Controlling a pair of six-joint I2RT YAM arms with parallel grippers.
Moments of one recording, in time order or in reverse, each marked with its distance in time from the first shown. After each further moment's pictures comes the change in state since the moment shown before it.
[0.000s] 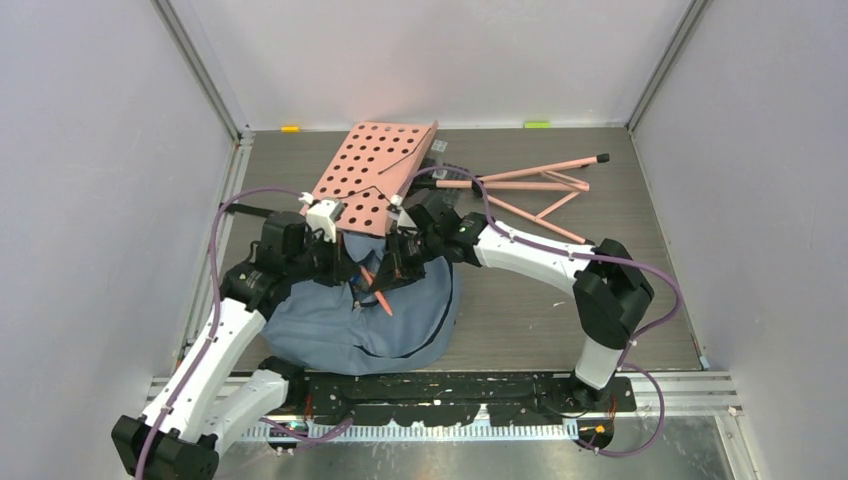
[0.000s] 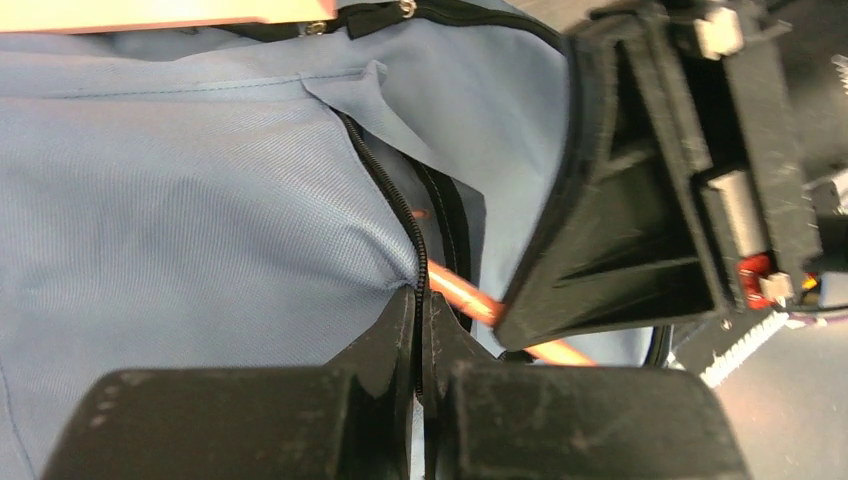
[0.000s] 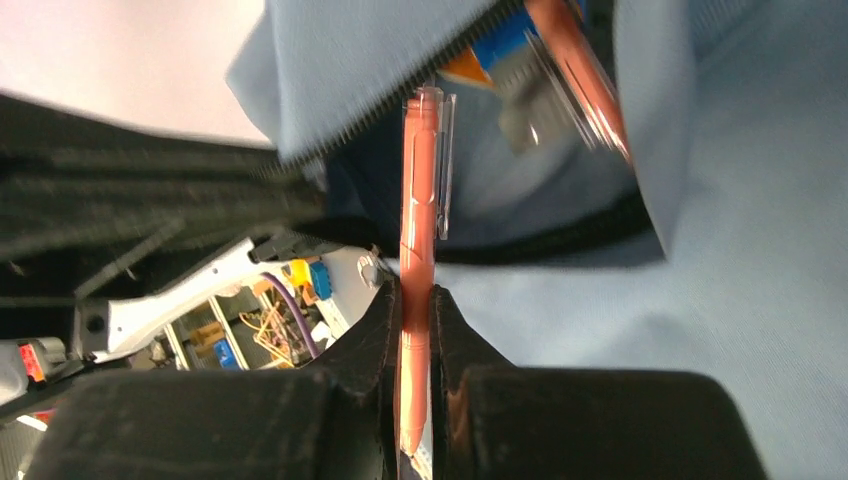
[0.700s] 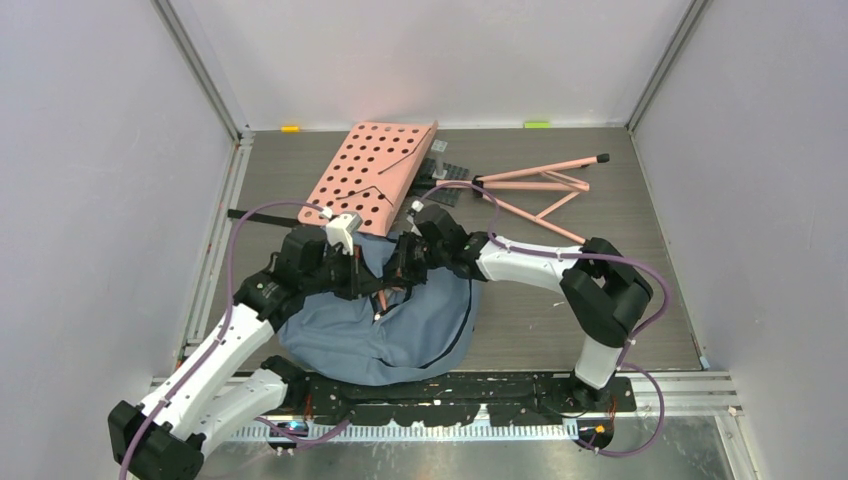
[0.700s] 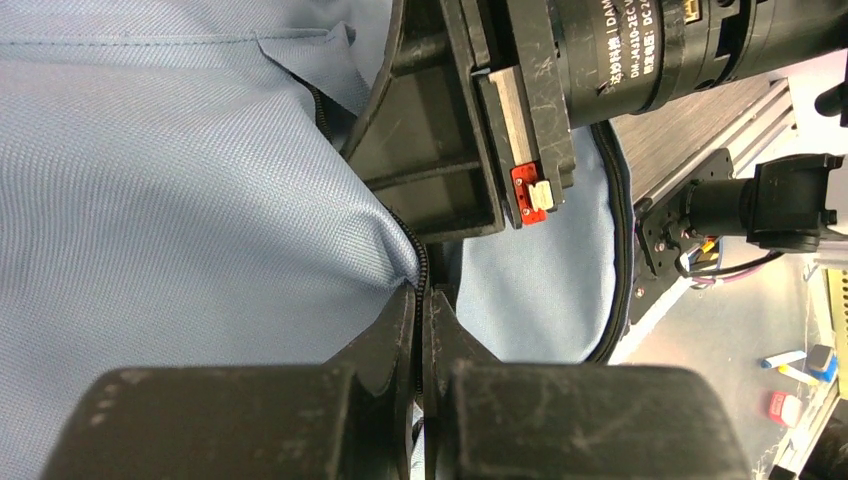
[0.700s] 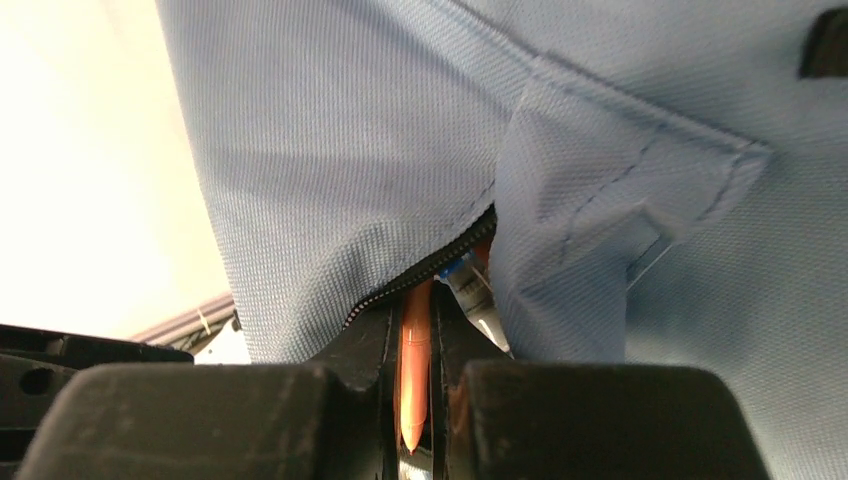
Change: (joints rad) left arm -0.171 -0.009 -0.111 0.130 0.045 -0.189; right arm -0.015 0.018 -0.203 0.333 0.145 0.241
